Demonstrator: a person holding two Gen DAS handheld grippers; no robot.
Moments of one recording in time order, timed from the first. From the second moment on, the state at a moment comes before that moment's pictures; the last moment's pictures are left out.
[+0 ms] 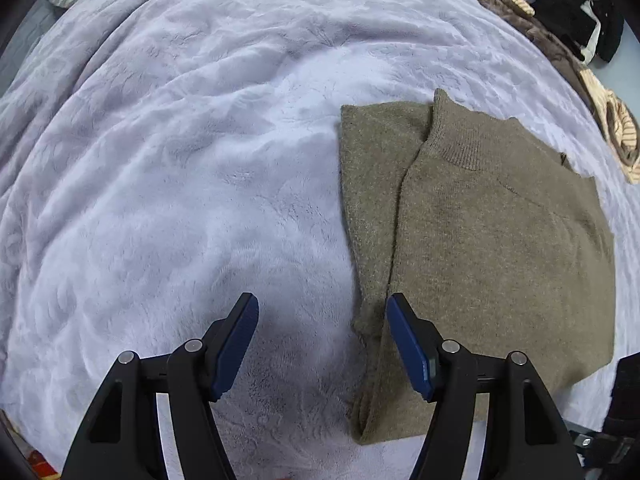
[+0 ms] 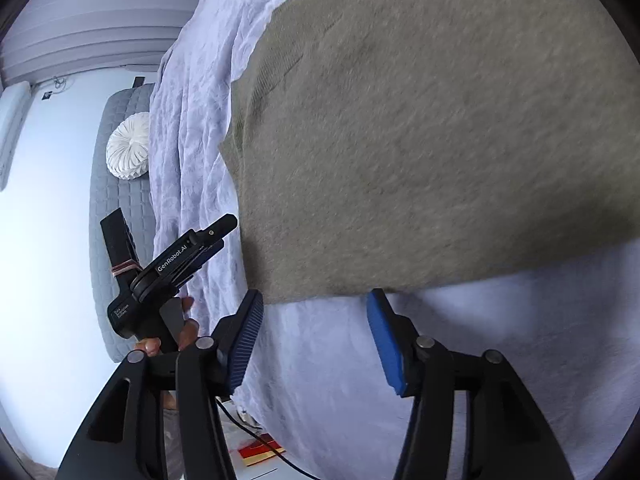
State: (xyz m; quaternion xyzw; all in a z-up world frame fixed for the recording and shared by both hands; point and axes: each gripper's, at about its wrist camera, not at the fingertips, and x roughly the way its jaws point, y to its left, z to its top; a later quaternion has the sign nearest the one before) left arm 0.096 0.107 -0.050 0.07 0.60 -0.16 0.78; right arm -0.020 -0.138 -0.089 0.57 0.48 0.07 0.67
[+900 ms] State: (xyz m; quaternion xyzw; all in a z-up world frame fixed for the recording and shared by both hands) left arm 0.066 0.149 -0.050 0.03 0.60 -0.20 0.77; right arm 0.036 -0.029 -0.138 0.58 0.55 0.10 0.60
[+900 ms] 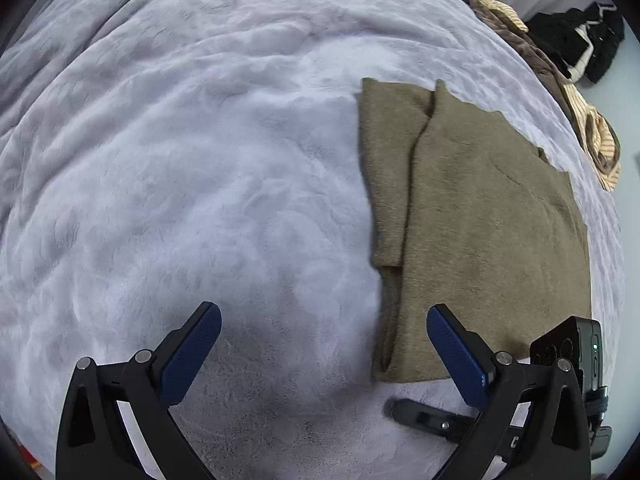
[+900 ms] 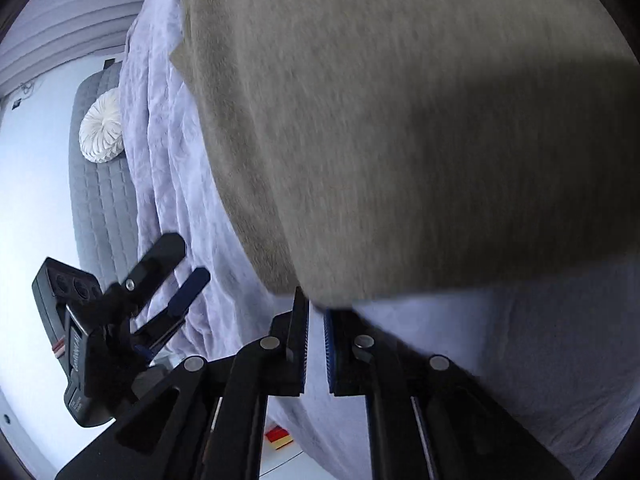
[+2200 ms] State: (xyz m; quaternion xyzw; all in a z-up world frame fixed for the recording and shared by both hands) left arm 0.143 -0.003 -0.054 0.07 0.55 -0.19 0.81; right arm 0.025 -0.308 -0.059 0.43 0.44 -0.13 0.78
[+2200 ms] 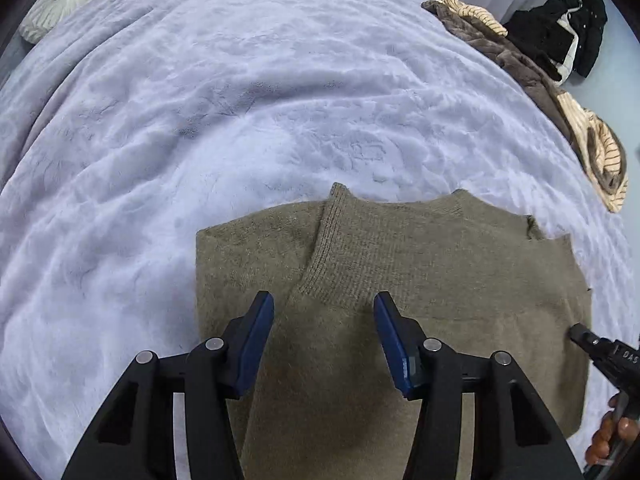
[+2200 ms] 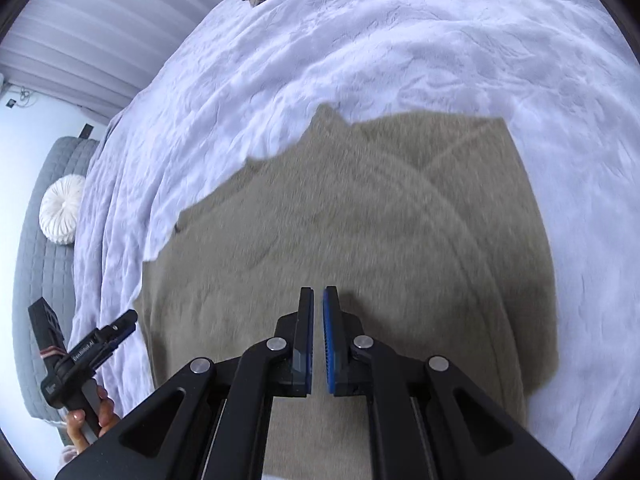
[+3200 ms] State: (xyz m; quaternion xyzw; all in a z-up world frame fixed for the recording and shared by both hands) left arm 0.088 0.062 -0.058 0.09 0.60 -0.14 0.78; right arm -0.048 -0.294 -0.061 0.44 0.46 -0.16 0.75
